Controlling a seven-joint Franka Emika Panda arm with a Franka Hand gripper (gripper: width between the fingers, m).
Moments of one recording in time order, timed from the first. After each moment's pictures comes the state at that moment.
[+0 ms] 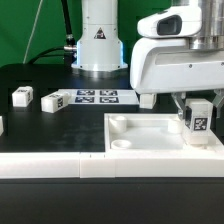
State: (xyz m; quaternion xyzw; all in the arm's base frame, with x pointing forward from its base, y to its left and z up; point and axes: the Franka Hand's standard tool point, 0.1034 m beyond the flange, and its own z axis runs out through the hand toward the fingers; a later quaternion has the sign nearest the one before) arm 0.639 0.122 0.074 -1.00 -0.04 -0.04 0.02
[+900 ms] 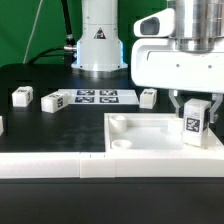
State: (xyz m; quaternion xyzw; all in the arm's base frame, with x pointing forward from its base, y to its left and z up) arm 0.640 0.117 0.072 -0.92 0.40 -0.02 0.05
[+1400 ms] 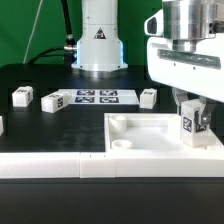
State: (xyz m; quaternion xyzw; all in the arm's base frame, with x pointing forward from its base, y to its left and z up) arm 0.639 0.114 0.071 -0.82 0.57 -0.01 0.05
